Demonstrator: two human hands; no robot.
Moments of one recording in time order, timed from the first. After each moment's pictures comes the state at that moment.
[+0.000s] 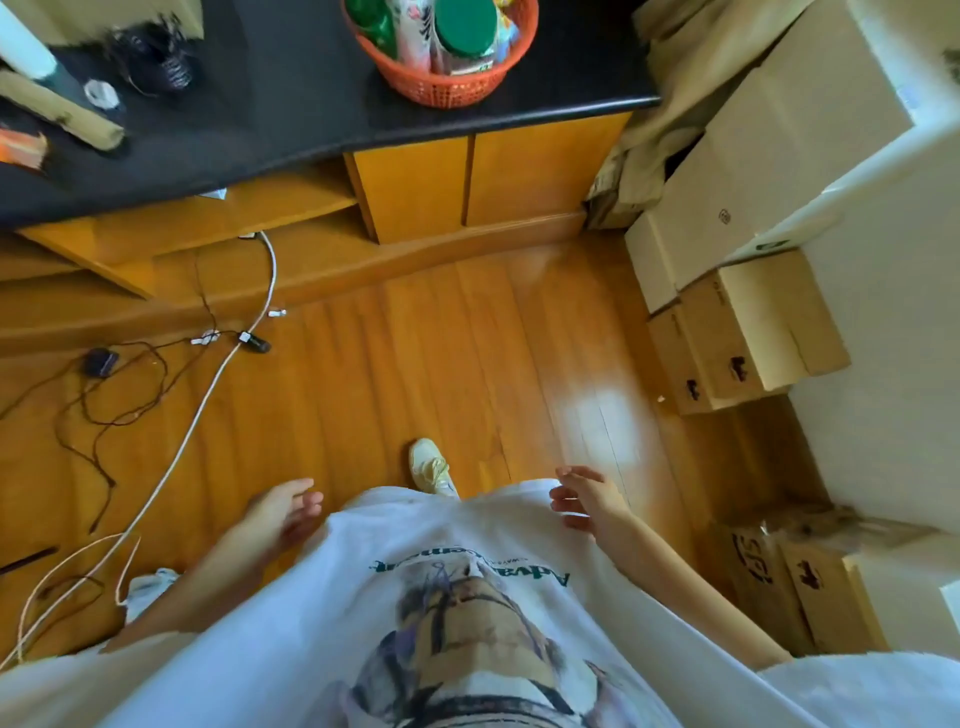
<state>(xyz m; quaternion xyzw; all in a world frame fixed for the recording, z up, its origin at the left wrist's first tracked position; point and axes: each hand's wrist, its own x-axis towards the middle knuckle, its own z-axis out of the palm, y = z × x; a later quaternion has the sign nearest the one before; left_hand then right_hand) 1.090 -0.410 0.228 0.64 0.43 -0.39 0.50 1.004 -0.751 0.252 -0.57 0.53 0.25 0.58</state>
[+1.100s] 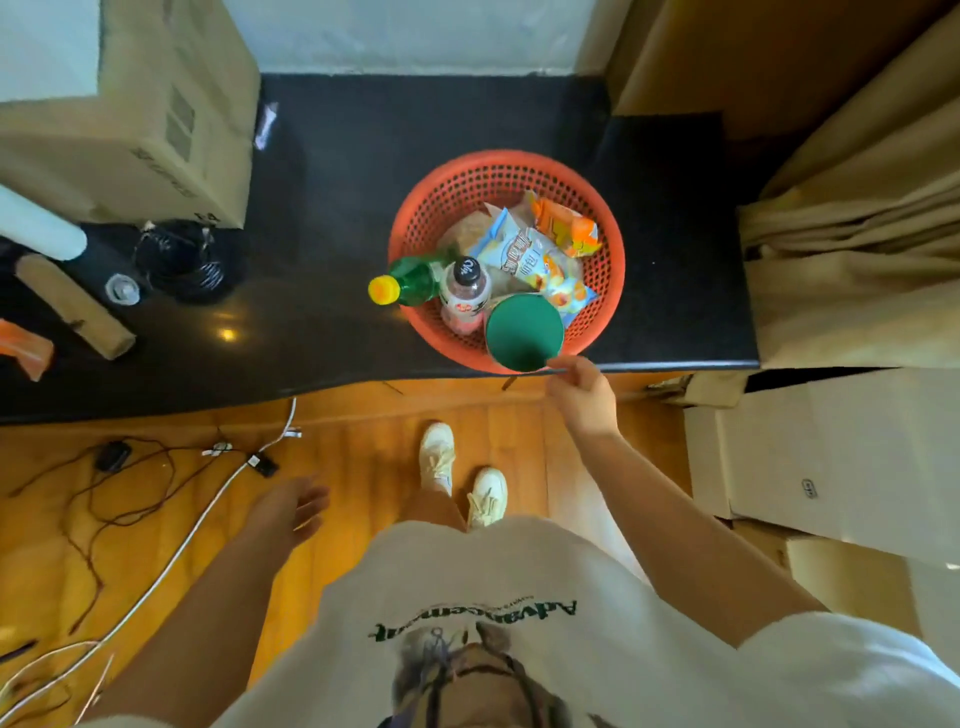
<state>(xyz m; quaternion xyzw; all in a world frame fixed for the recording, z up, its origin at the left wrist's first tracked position) 1.521 -0.539 0.250 0.57 0.54 -0.28 0.54 1.593 -0.843 0.285 -0.78 0.33 0.17 0.51</state>
